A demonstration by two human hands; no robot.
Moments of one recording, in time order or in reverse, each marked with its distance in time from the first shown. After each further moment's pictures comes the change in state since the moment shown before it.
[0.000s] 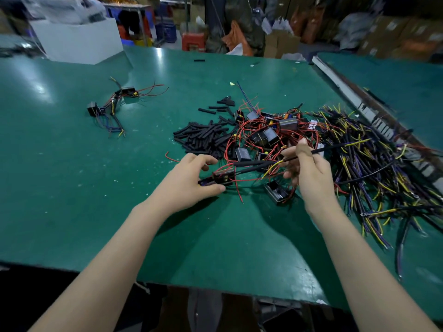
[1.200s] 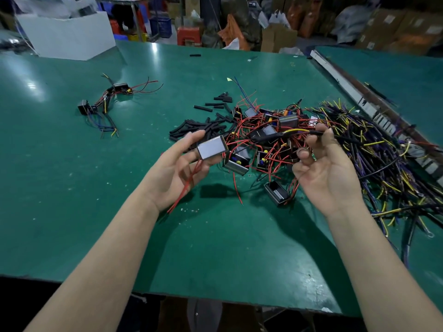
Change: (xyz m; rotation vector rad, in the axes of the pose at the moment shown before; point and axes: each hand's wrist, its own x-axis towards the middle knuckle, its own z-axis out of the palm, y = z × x) left_hand 0.014 0.007 -0.011 -1.587 -0.072 -0.311; right_hand 0.009 -0.013 -0.012 0.675 -0.089 0.181
